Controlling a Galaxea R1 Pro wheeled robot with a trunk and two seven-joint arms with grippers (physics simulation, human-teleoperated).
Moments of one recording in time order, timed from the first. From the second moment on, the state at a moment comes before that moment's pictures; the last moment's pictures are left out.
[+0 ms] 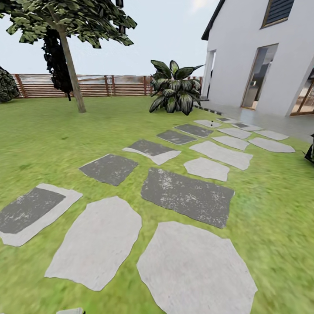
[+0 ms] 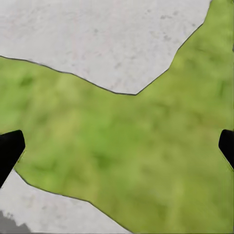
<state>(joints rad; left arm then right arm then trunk) -0.23 0.15 0.10 -0.29 0.09 -0.37 -0.11 -0.09 -0.06 -0.01 -0.43 0.02 -0.36 0.00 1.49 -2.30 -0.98</state>
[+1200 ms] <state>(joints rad) -0.21 0.15 0.10 -0.34 0.08 -0.43 -0.11 -0.09 -0.06 0.00 -0.43 0.02 -0.36 0.00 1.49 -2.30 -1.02</state>
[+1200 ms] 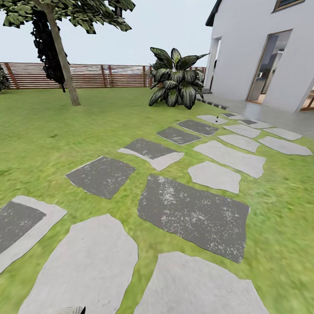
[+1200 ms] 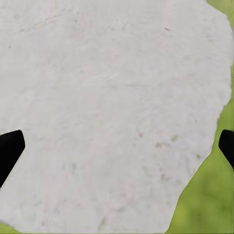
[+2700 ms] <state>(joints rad) -0.21 0.14 0.10 -0.34 0.08 -0.43 -0.11 -0.09 -0.06 0.00 -0.43 0.02 -0.36 0.00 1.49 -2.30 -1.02</state>
